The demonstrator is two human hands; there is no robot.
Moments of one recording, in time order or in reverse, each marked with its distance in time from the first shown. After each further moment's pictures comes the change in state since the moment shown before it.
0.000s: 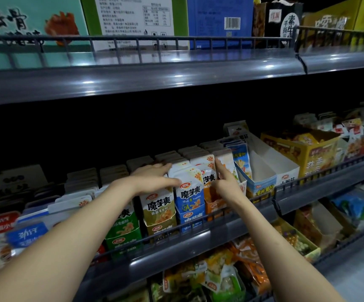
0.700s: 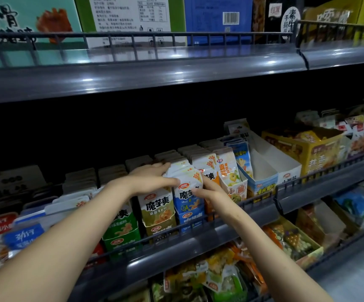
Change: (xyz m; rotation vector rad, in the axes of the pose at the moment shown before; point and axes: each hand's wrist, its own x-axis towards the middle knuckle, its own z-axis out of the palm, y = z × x) left_hand -0.001 0.001 -0.002 0.005 -0.025 -0.013; right_hand -0.029 -0.001 0.020 0.173 -0.299 -0.096
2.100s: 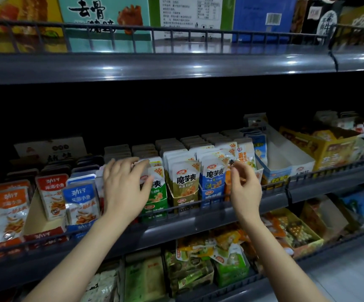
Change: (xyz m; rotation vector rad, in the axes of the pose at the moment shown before) left_hand -0.115 -0.072 0.050 0.023 0.832 -0.072; right_hand -0.046 -0.019 0.042 -0.282 0.737 -0.212
